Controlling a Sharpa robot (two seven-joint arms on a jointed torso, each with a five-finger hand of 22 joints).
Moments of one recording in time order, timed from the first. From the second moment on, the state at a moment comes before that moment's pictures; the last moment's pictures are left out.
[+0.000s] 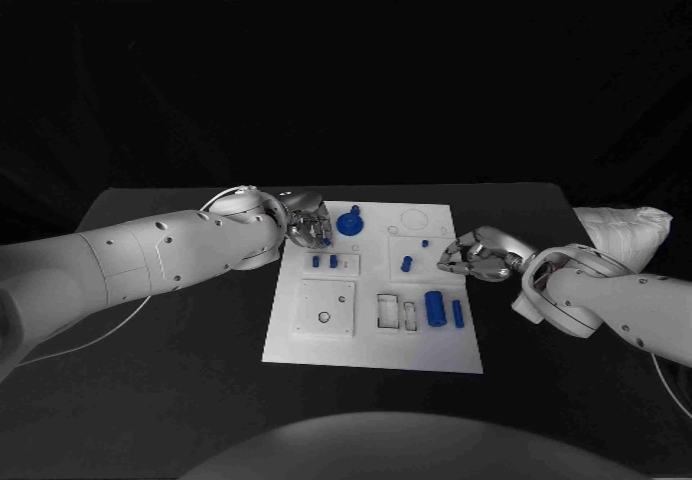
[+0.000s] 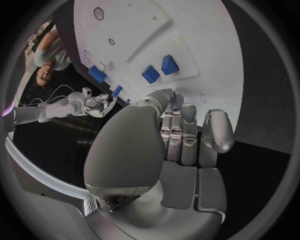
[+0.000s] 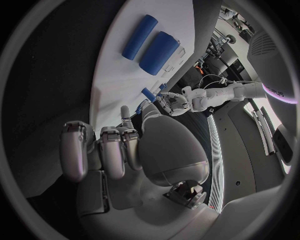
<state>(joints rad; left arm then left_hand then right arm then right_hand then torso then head) 1.23 -0.57 -0.19 1.17 -1.26 -0.15 -0.11 1.51 -0.15 0.40 0.18 0.35 1.10 0.11 0.20 0.32 1.24 0.05 0.18 0.18 1.17 0.00 0.99 0.99 0.08 1.32 0.11 1.32 1.31 1.12 -0.91 -0.21 1.42 -1.05 -0.32 0.10 1.33 0.12 -0.06 0.25 0.37 0.85 0.13 0.25 0.47 1.46 0.07 1.58 1.31 1.46 0.01 1.57 1.31 0.03 1.46 0.12 1.42 1.31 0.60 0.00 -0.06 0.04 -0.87</state>
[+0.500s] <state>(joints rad) 1.23 -0.56 -0.19 1.16 -1.26 -0.14 -0.11 1.52 -0.14 0.40 0.18 0.35 1.10 0.11 0.19 0.32 1.24 0.05 0.17 0.18 1.16 0.00 0.99 0.98 0.08 1.32 0.11 1.31 1.31 1.12 -0.91 -0.21 1.42 -1.05 -0.32 0.10 1.33 0.12 -0.06 0.25 0.37 0.85 0.13 0.25 0.47 1.46 0.07 1.57 1.31 1.46 0.01 1.57 1.31 0.03 1.46 0.12 1.42 1.31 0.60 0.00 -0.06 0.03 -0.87</state>
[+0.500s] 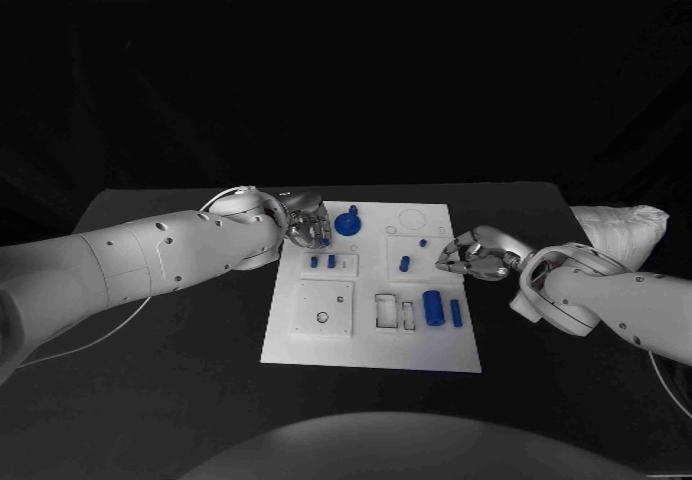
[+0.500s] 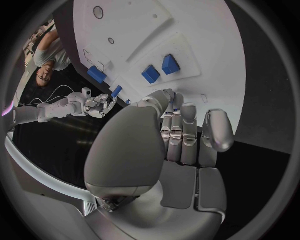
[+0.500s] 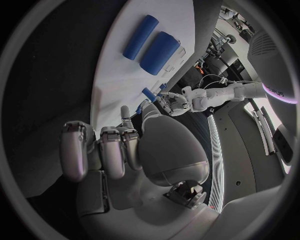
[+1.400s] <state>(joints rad) 1.23 -0.55 -0.19 1.14 -1.26 -0.11 -0.12 1.51 -0.13 0.40 0.17 0.33 1.09 0.12 0.18 0.31 1.23 0.06 0.16 0.17 1.13 0.01 0.96 0.96 0.08 1.29 0.12 1.29 1.31 1.12 -0.91 -0.21 1.42 -1.04 -0.32 0.10 1.33 0.12 -0.06 0.25 0.37 0.85 0.13 0.25 0.47 1.46 0.07 1.58 1.31 1.46 0.01 1.57 1.31 0.03 1.46 0.12 1.41 1.31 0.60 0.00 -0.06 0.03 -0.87</state>
